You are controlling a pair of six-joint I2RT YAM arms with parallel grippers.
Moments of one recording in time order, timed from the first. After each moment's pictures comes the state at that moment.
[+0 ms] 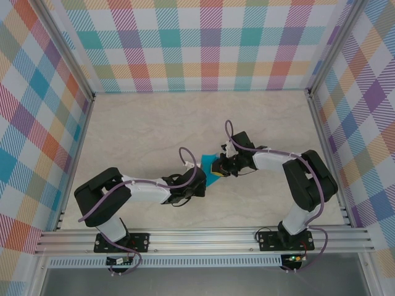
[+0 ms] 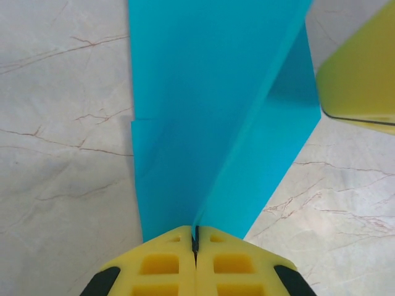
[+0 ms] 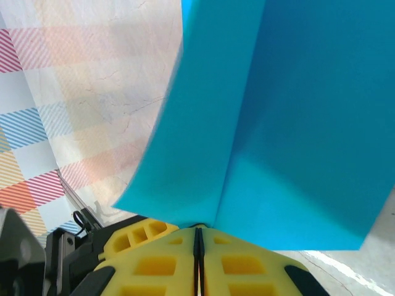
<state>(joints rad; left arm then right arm) -0.97 1.63 0.68 0.07 -0.16 -0.81 0.50 1.70 0.86 -0.21 -0.70 0.75</state>
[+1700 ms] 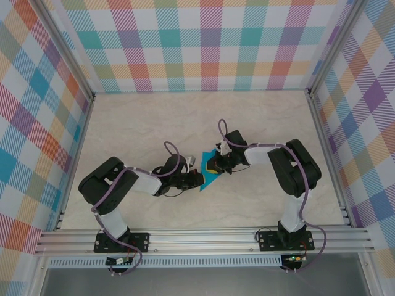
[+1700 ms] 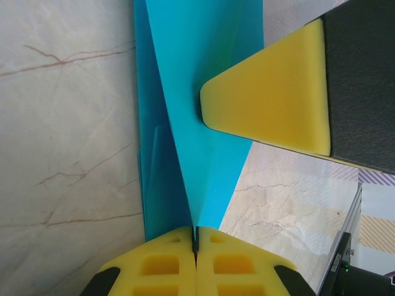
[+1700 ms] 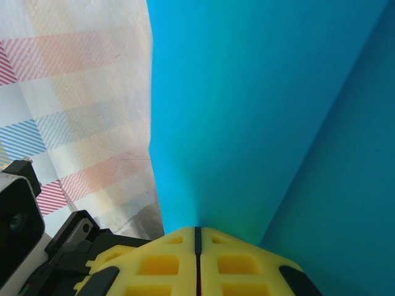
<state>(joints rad) -0.69 1.74 0.59 0.45 0.44 -0.91 0.50 1.89 0.96 -0.12 -0.73 0.78</state>
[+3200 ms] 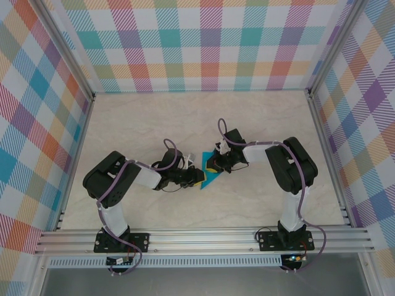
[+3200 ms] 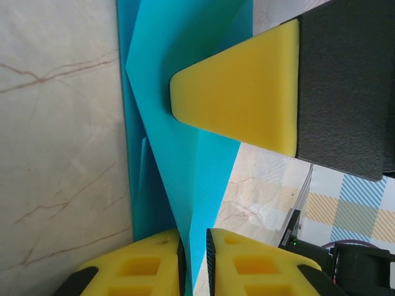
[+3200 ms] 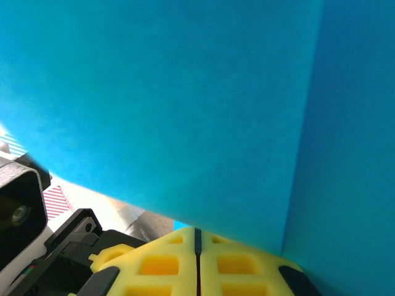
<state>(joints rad) -0.61 1.82 0.63 0.46 0.66 -0.97 0.50 1.94 1.00 -0.13 -0.73 0.79</state>
